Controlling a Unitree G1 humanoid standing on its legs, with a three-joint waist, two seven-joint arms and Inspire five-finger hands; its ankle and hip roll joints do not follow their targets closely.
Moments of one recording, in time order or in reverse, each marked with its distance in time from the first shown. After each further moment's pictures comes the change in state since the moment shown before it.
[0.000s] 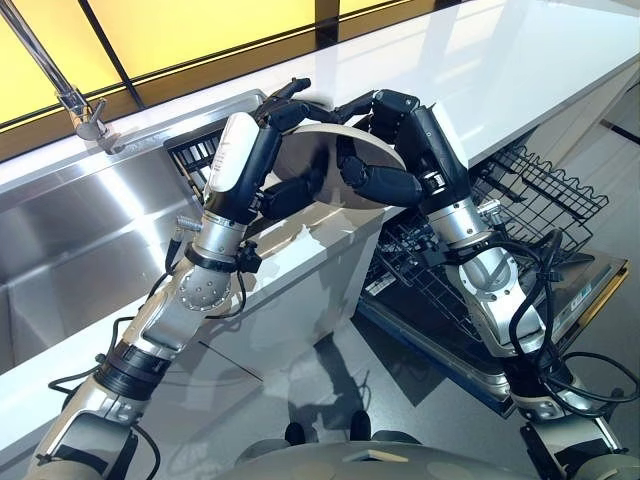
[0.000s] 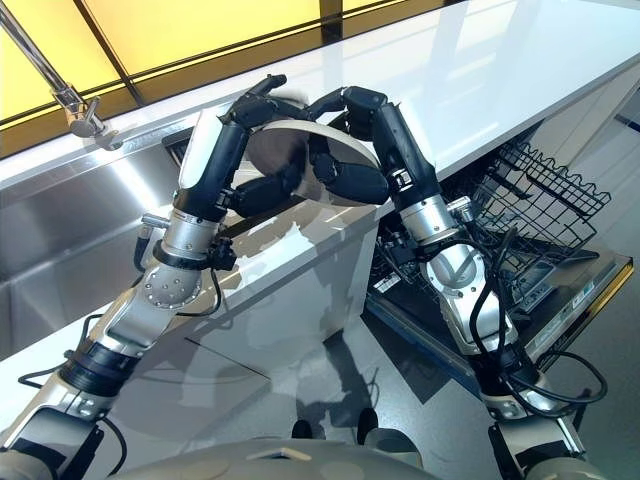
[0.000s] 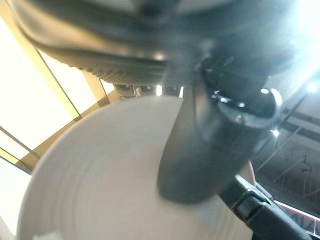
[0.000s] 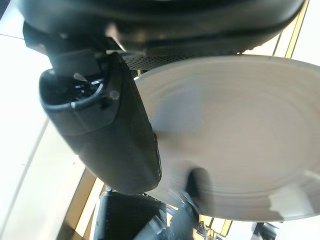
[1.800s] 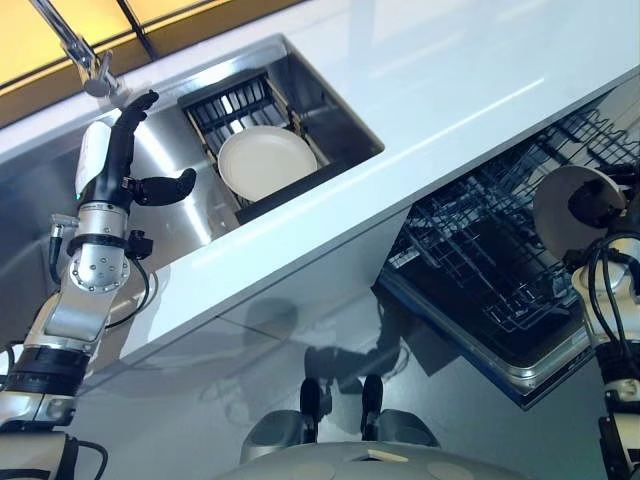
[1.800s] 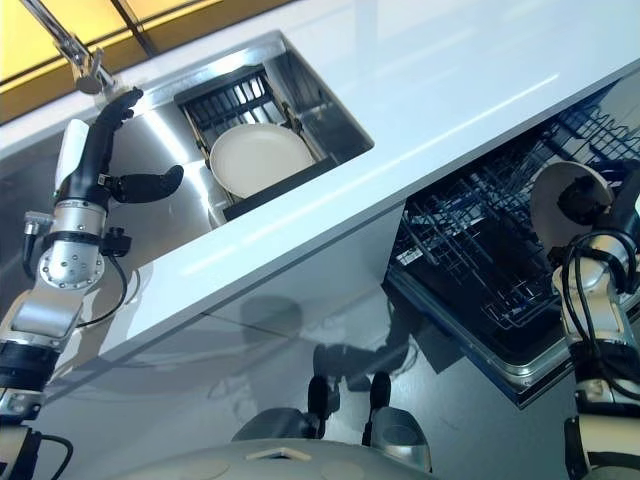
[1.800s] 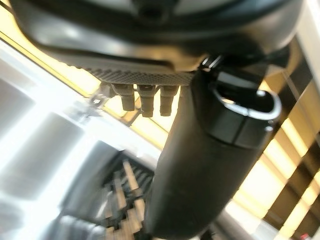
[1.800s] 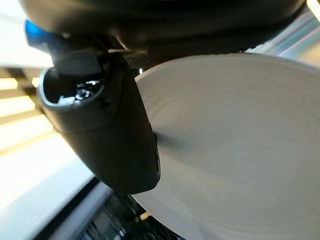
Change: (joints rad) left arm 0.076 0.245 0.311 0.304 -0.241 0.200 -0.068; right arm -0.043 -0.335 -0.288 0.754 -0.230 0.308 -0.537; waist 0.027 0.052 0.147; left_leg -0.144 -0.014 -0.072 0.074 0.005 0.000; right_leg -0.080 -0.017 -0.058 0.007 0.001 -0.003
